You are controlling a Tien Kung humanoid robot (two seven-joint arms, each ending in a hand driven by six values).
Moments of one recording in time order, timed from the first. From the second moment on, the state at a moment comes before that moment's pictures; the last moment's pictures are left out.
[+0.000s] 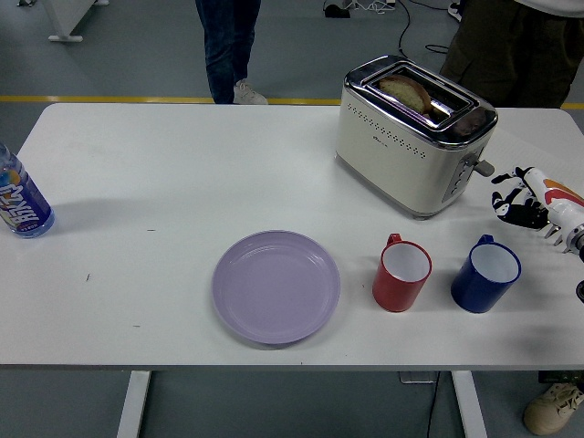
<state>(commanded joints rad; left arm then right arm) -0.10 0.10 -0.99 -0.18 0.97 0.21 0.35 0.49 -0.49 0.99 1.09 -1.68 -0.16 -0.11</state>
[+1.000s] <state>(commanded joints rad) -0.08 0.10 -0.98 -0.18 0.97 0.21 0.35 0.47 -0.53 1.12 1.13 -1.70 -0.26 -0.14</state>
